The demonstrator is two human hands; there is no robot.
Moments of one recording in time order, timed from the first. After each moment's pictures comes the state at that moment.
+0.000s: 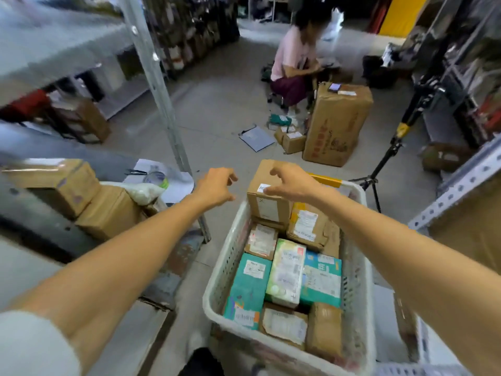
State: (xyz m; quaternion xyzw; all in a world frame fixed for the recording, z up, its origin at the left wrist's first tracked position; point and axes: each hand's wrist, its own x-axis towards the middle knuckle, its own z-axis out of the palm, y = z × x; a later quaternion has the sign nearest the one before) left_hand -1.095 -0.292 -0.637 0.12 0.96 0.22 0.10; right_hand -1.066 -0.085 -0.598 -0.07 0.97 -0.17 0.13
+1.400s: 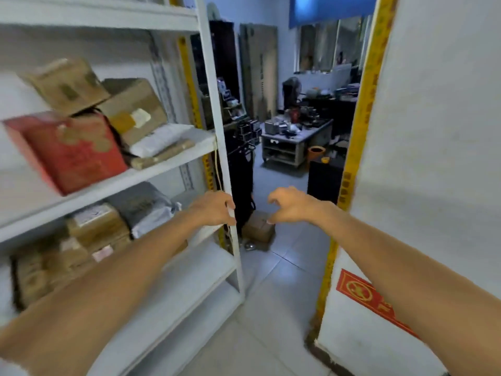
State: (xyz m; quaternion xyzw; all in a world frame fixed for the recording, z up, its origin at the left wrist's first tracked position) left_hand -0.357 -0.477 -0.436 -0.71 0.69 0.13 -0.05; right_hand -0.568 -0.536 -0.436 -0.89 0.44 -0.02 0.15
